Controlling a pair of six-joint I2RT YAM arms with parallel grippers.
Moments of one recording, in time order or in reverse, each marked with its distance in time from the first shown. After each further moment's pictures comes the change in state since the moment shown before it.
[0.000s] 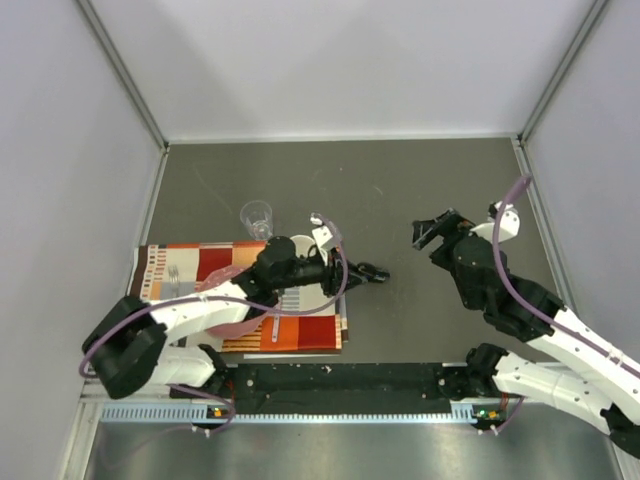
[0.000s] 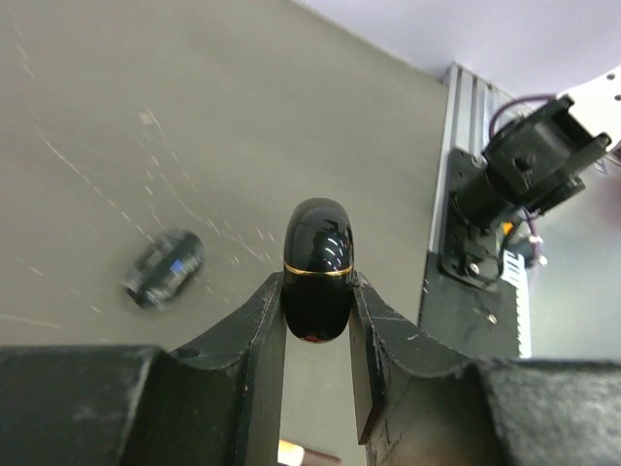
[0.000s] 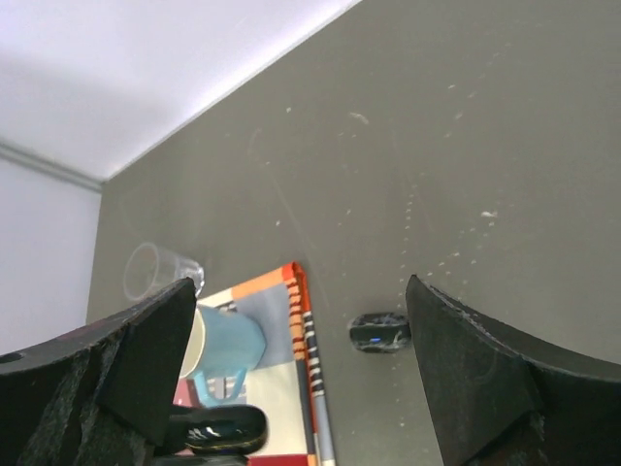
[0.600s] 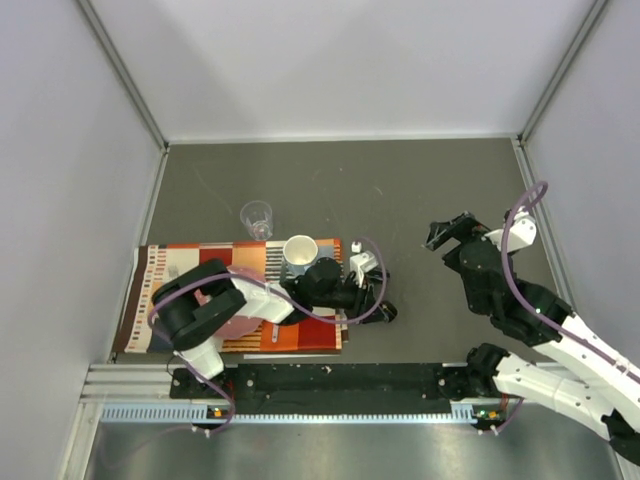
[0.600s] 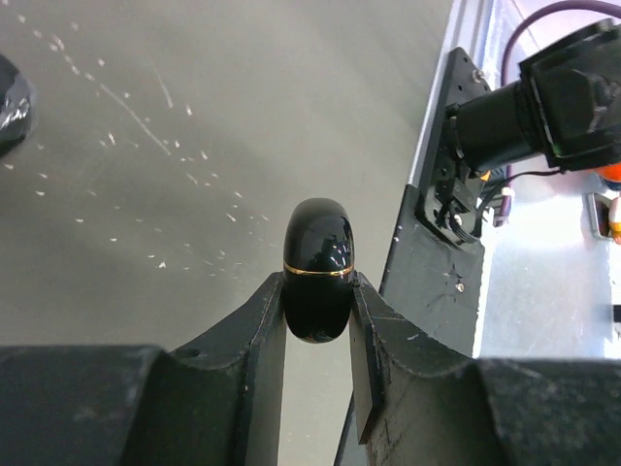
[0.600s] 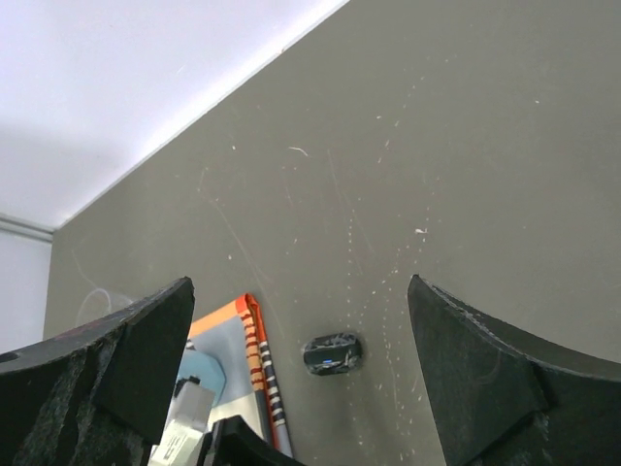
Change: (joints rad) left arm -0.164 0.450 0.048 0.113 -0.014 -0.291; right arm -0.029 -0.061 -0.004 -0.116 0.133 0.037
